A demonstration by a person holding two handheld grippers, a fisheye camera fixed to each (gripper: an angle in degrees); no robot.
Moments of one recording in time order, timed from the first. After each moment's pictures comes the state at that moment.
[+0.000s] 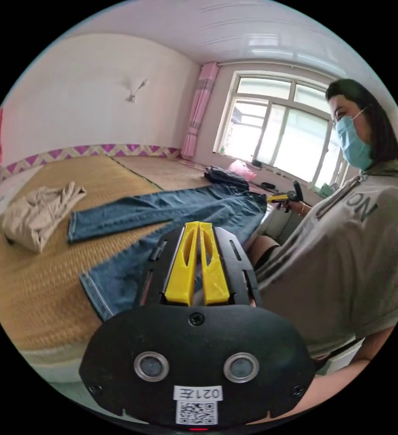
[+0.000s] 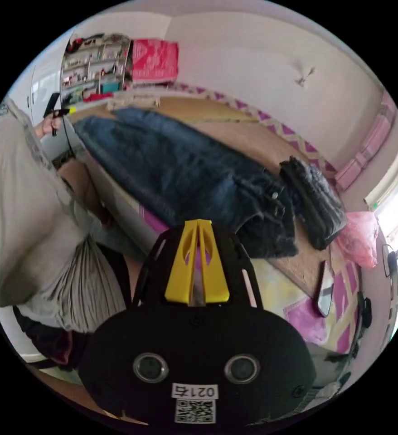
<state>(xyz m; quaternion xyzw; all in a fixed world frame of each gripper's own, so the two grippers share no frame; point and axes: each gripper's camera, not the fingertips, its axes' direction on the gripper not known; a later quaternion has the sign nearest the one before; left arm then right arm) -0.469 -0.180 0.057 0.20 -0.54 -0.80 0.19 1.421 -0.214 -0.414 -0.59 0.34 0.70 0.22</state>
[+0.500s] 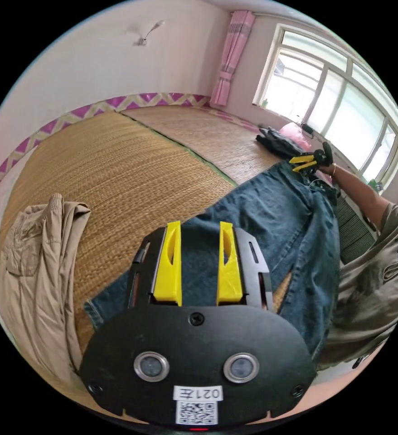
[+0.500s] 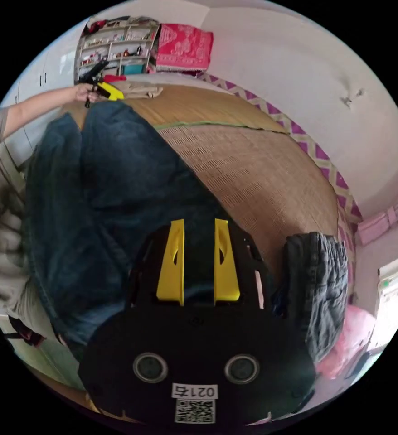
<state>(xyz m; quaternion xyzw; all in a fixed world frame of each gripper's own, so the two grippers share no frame) -0.417 0.275 0.052 0.13 -0.37 -0.90 0.18 1.262 0.239 -0.595 -0.61 0.21 0.71 0.29</state>
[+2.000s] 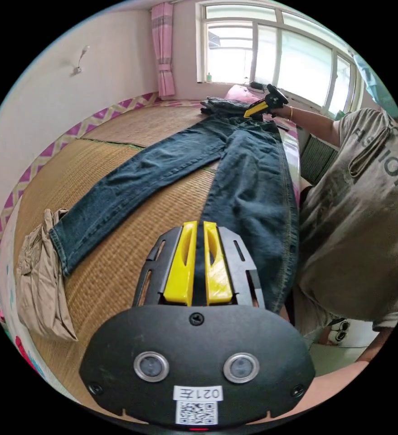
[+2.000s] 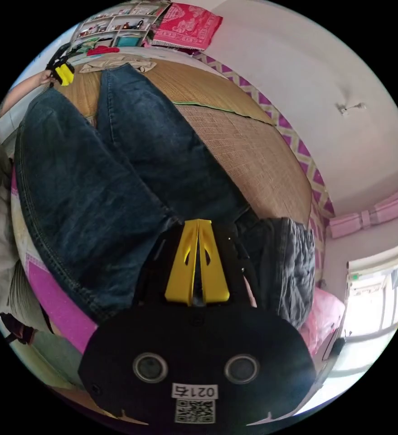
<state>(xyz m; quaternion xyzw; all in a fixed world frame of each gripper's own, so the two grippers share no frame) -0.620 0.062 0.076 0.08 -0.36 -0.87 0.32 1.504 0.147 -0.717 -0.69 0.20 0.65 0.24</state>
